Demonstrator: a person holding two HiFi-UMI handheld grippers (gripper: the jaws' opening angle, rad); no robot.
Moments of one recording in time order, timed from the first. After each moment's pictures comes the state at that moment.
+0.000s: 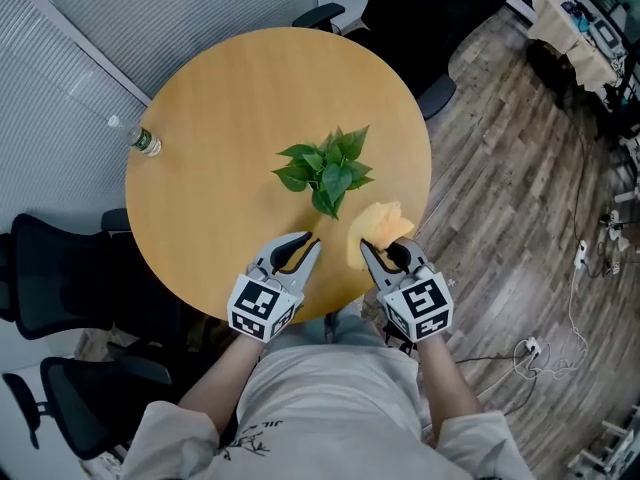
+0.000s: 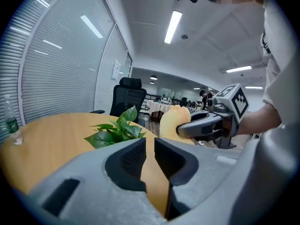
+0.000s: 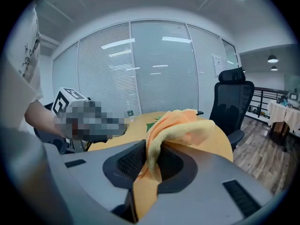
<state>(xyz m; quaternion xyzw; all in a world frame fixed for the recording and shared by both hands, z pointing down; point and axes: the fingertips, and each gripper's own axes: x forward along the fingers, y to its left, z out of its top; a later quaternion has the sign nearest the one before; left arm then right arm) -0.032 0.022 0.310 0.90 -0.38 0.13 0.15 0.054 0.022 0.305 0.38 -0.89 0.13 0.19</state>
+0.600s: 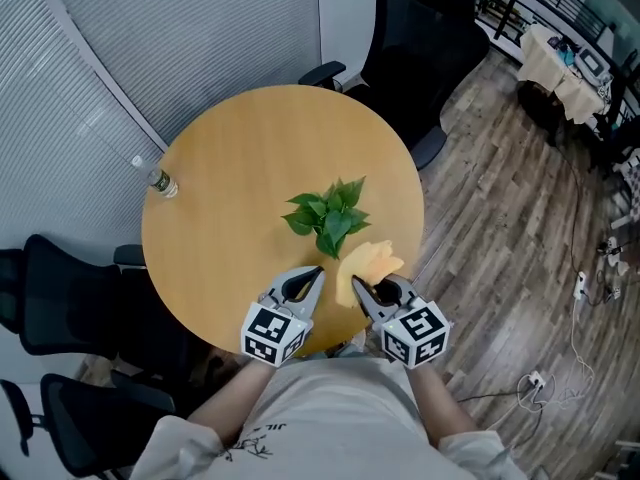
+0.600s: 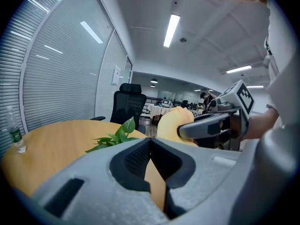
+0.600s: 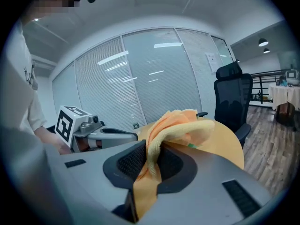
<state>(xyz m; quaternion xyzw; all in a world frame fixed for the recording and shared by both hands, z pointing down) -0.028 0.026 0.267 0.90 -0.39 0.12 0.14 0.034 0.037 0.254 0.38 -0.90 0.19 0.12</state>
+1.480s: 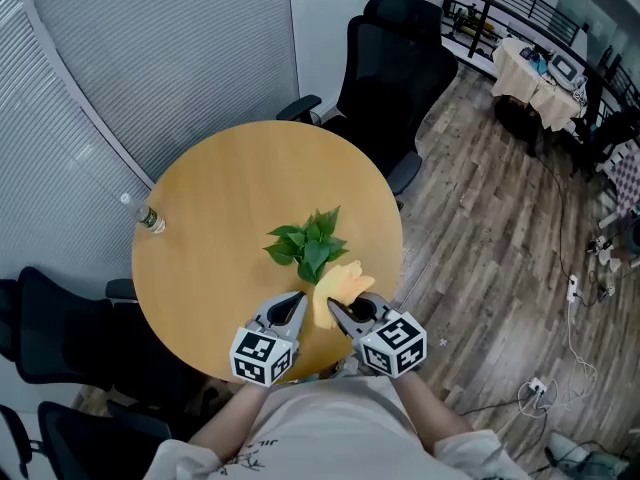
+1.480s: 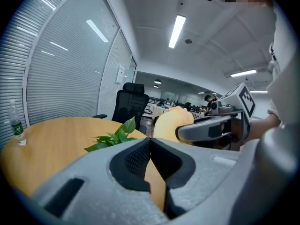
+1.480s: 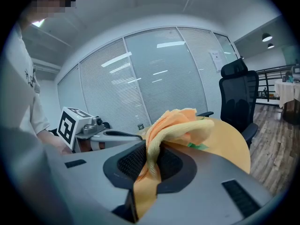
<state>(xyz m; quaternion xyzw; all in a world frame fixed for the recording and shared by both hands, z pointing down) -0.024 0.025 0.263 0.89 -0.41 0.11 0.16 0.028 0.036 0.245 0.34 -0.91 0.19 0.11</state>
